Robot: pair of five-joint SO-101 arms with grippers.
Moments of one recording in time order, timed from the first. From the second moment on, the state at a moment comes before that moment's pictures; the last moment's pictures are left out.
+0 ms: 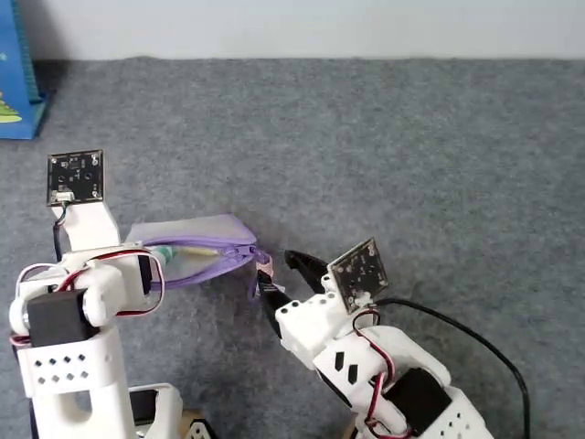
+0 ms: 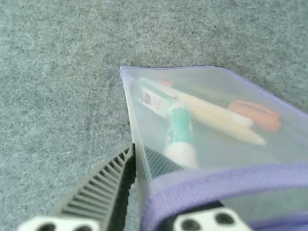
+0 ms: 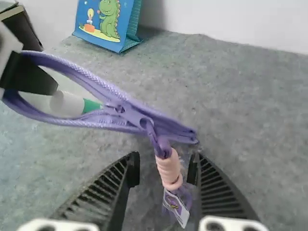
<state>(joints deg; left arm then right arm) -12.6 -52.5 34.0 90.4 5.8 -44.7 -87.6 71.6 46.4 -13.8</state>
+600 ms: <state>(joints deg) -12.6 -52.5 34.0 90.4 5.8 -42.1 -64.4 73.5 28.2 -15.5</state>
